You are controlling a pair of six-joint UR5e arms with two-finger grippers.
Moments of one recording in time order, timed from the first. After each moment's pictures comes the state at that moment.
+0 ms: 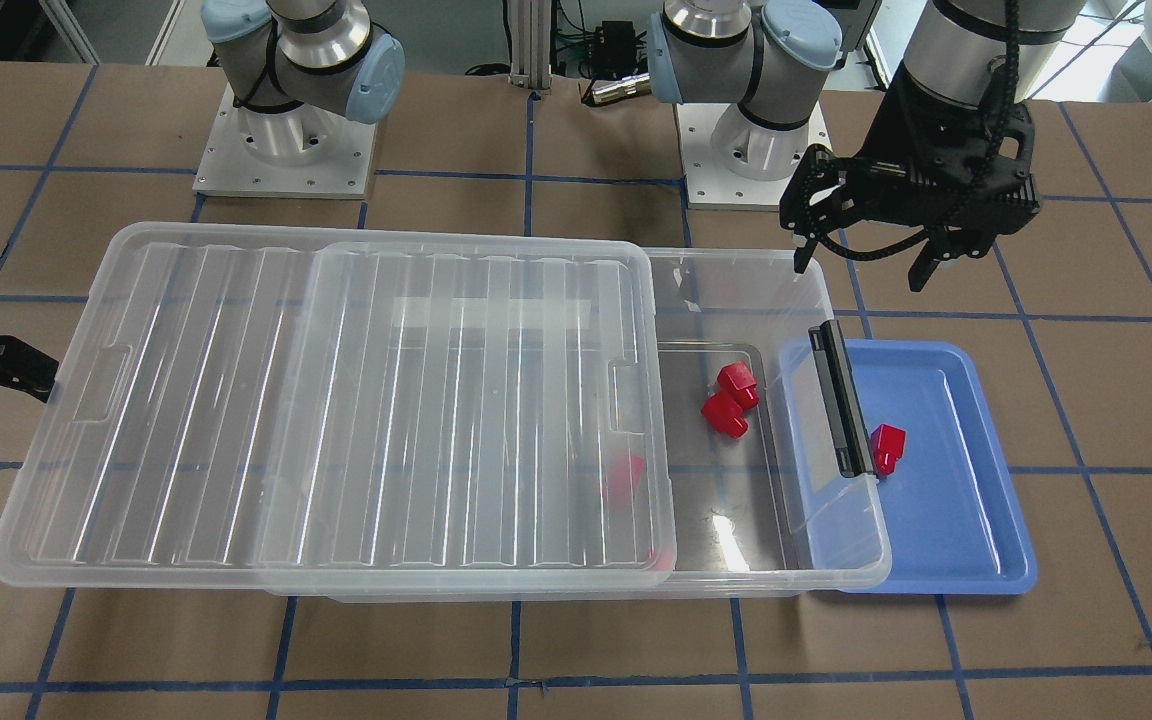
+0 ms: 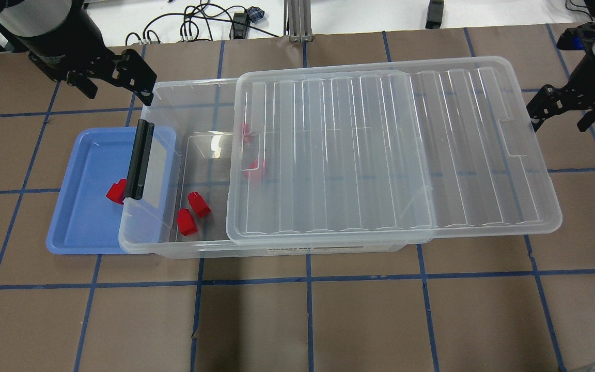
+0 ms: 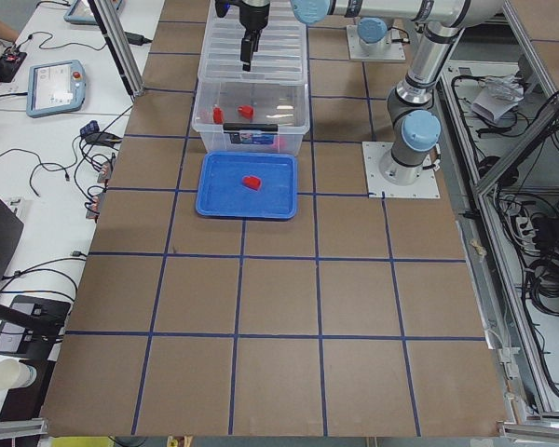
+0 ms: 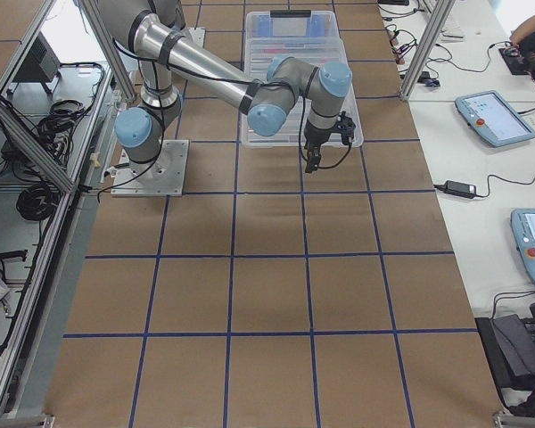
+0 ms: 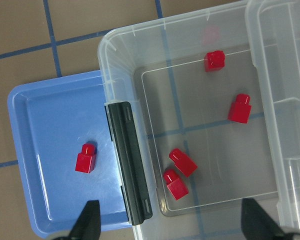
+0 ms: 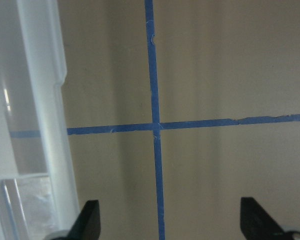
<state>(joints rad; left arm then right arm) -1.52 -1.57 -1.52 -1.51 1.55 0.24 1.15 -1.33 1.63 -1.79 -1.61 -0.36</state>
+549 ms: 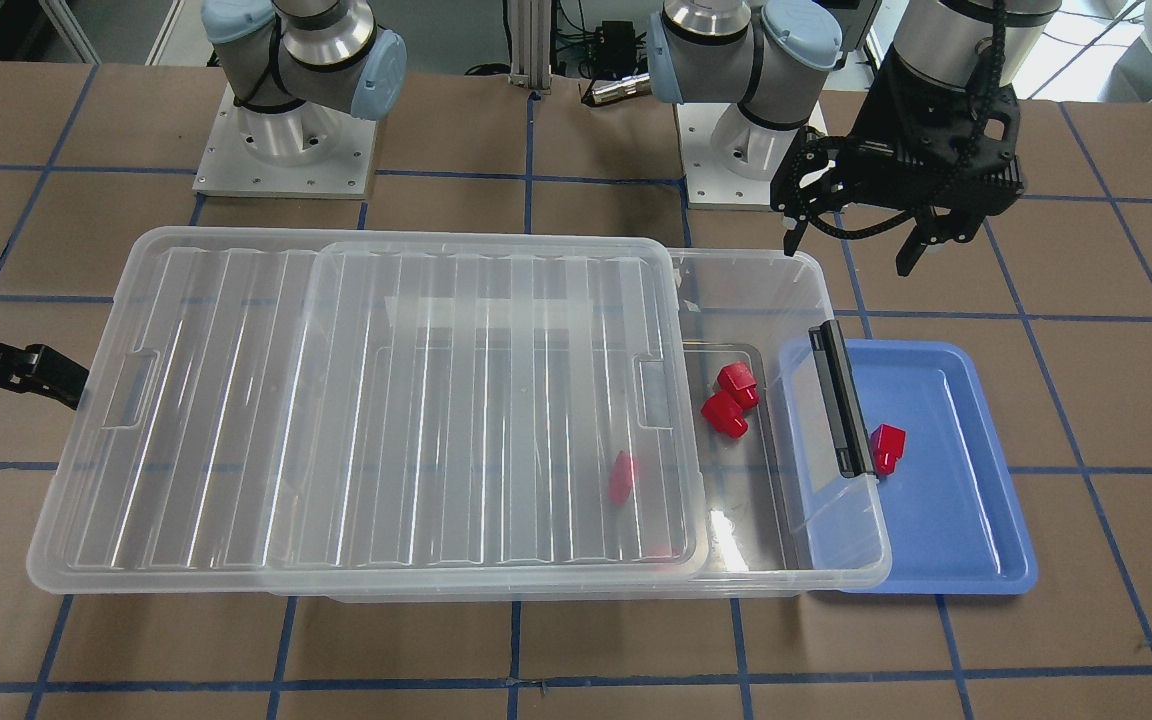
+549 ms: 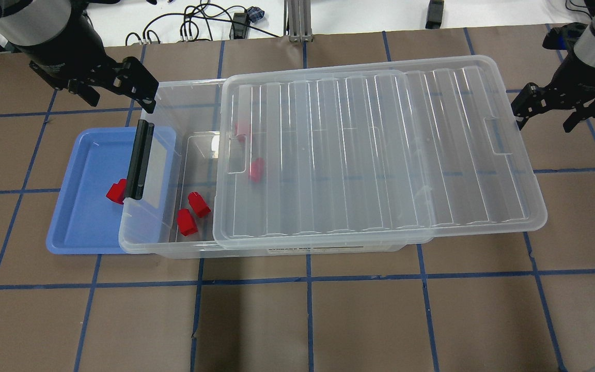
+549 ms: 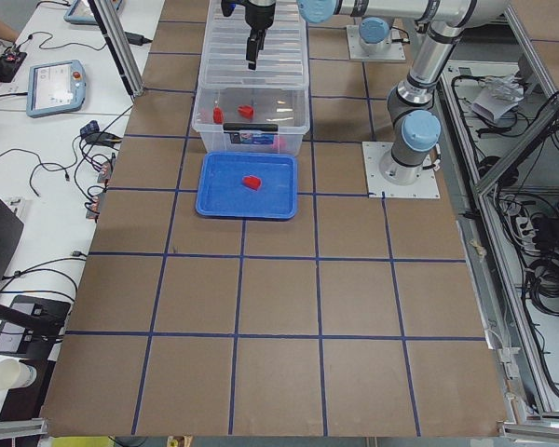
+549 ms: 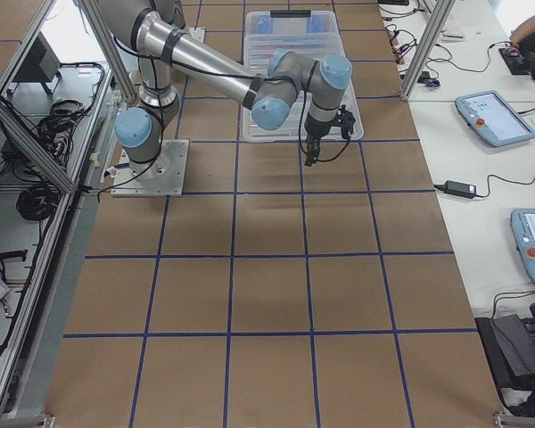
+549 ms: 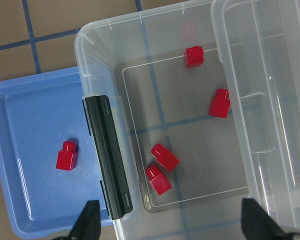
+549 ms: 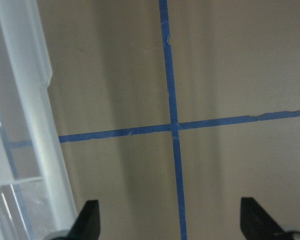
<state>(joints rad) -1.52 -1.54 -1.54 -1.53 1.55 0.25 1.20 -1.34 1.64 -1.79 -1.61 -0.26</state>
